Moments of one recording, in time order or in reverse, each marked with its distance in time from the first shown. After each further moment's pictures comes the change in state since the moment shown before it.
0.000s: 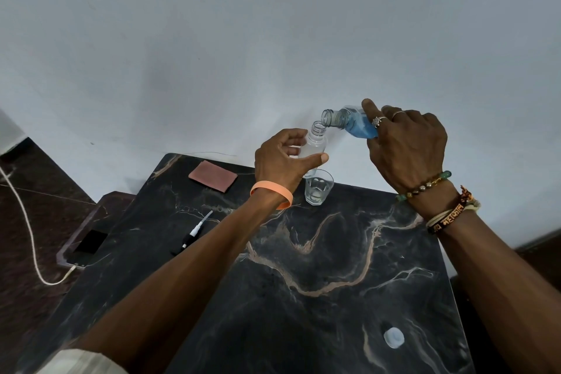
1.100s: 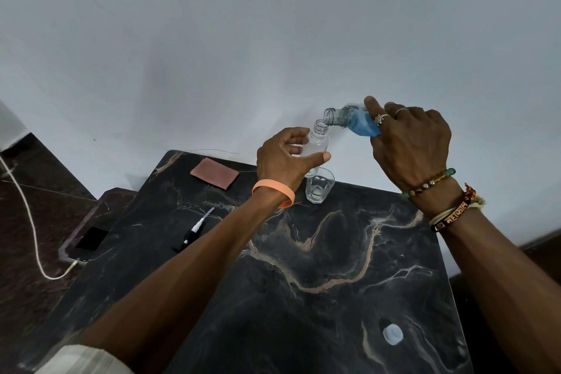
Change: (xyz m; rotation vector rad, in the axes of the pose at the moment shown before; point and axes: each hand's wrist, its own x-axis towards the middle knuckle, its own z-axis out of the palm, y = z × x) left_hand -0.007 0.003 -0.003 -0.034 0.000 -0.014; right_hand -0.002 -0.001 -0.010 -0.025 -0.025 -0.020
